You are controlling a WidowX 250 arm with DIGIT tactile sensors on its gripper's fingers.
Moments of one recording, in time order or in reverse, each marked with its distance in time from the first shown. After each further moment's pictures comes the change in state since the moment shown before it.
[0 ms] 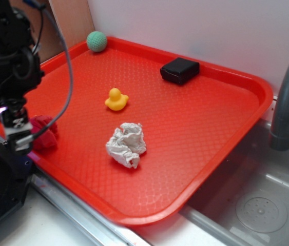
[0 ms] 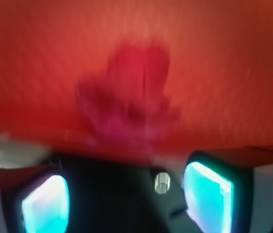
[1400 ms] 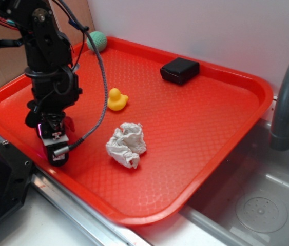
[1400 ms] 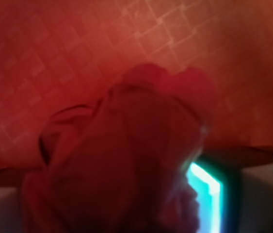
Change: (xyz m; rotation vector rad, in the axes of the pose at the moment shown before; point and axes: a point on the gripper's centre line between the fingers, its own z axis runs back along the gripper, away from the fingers) arm 0.056 -0.020 -0.022 -0.072 -0.014 -0.080
